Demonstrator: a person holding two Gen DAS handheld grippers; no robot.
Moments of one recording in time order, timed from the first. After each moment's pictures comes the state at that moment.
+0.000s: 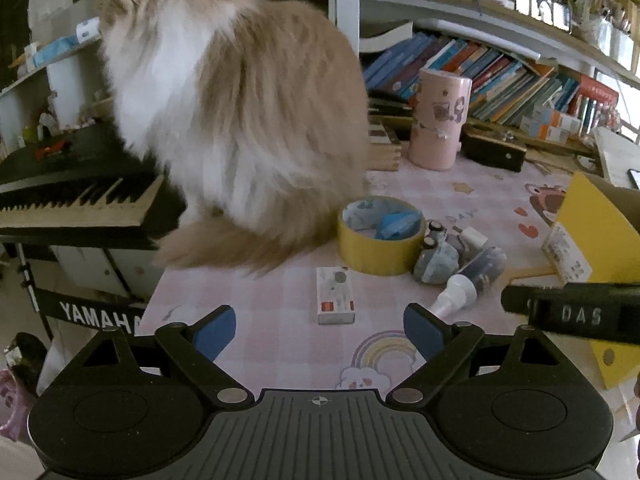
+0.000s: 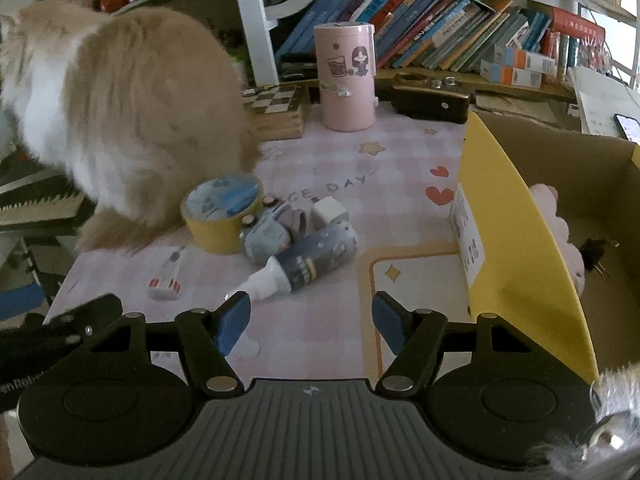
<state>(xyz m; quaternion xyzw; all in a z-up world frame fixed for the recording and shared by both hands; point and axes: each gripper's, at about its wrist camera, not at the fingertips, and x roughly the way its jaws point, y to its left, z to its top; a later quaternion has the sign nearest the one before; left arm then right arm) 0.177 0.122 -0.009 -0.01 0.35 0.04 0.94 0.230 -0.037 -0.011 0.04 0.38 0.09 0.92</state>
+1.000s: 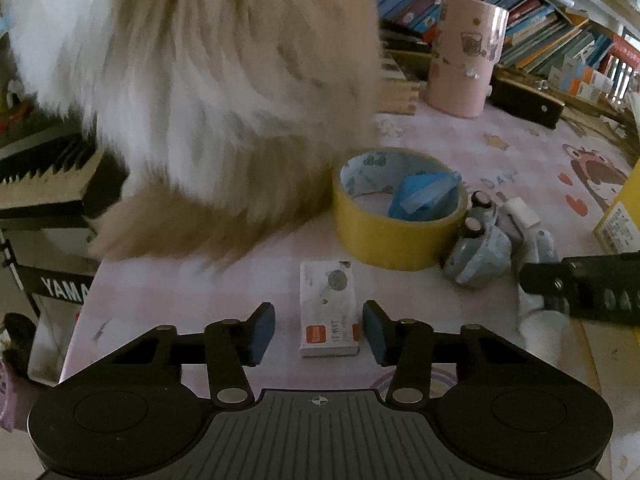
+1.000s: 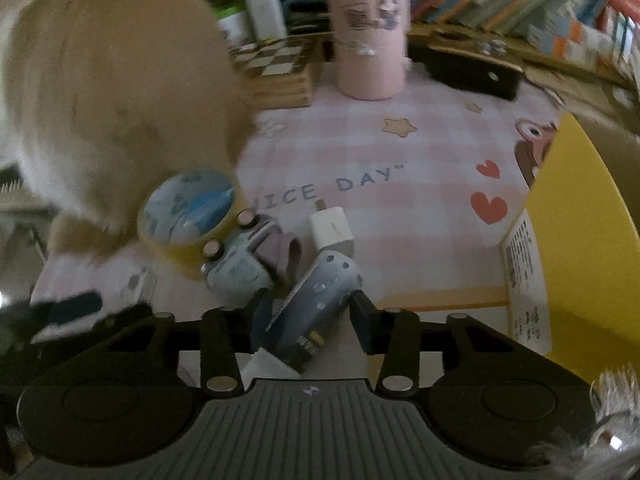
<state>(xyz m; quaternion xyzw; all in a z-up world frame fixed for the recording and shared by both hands) 0.262 0.122 -0.062 -0.01 0.43 0.04 0.90 0.316 -0.032 -0.038 0.00 0.45 0.15 0.88</state>
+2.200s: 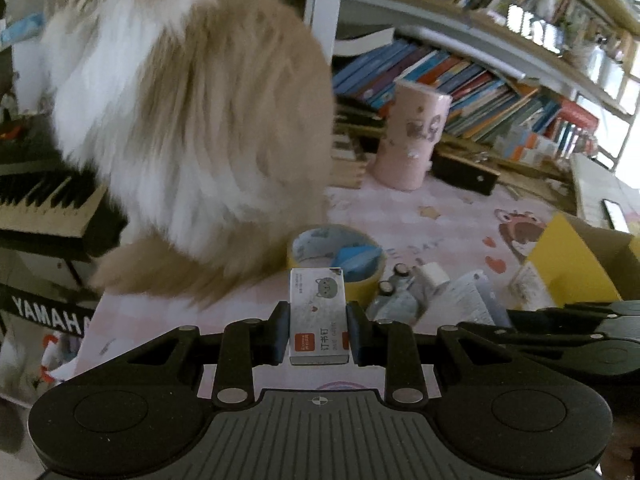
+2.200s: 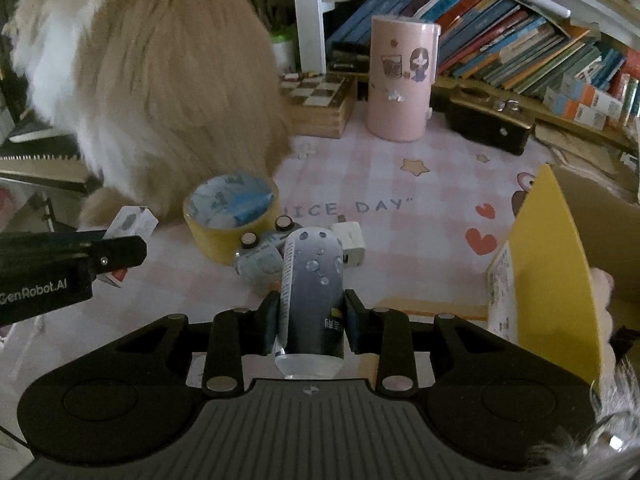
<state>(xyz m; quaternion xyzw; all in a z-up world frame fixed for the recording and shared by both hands) 0.218 0.120 0.003 -0.06 0.35 -0.02 0.94 0.268 -0.037 -0.010 -0.03 0.39 0.17 0.90</state>
